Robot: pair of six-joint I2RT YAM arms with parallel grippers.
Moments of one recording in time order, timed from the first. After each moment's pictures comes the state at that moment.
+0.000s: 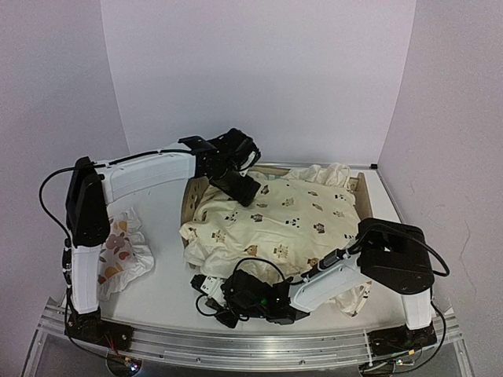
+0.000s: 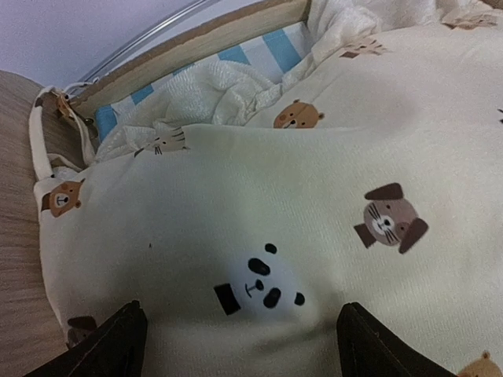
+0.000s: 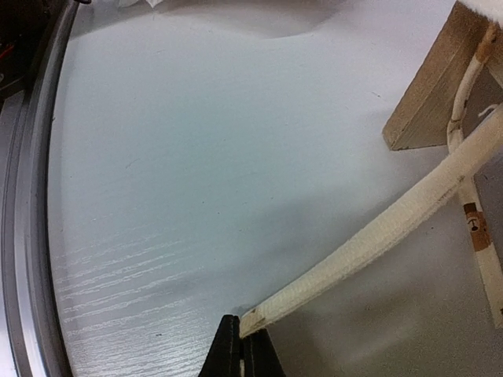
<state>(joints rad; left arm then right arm) -0.87 2.07 1.91 -0.77 -0.25 -0.14 1.37 2.12 1.08 0.40 0.16 0.06</state>
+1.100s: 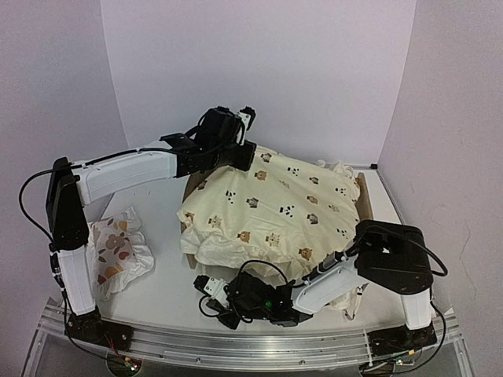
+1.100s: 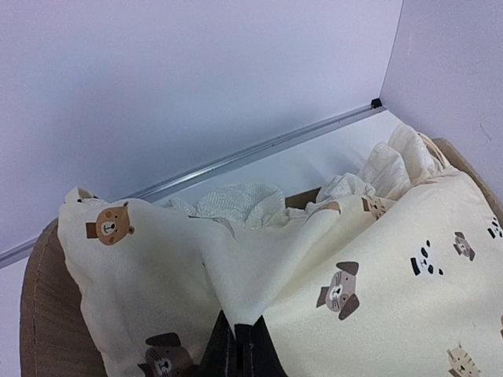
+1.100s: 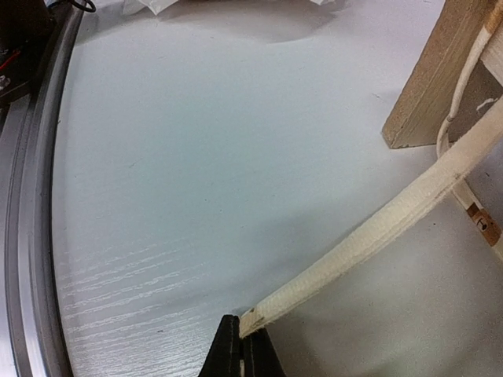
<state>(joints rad) -0.86 1.91 1.76 -0.29 -0.32 -0.13 1.37 2.13 1.03 0.49 0.16 0.07</state>
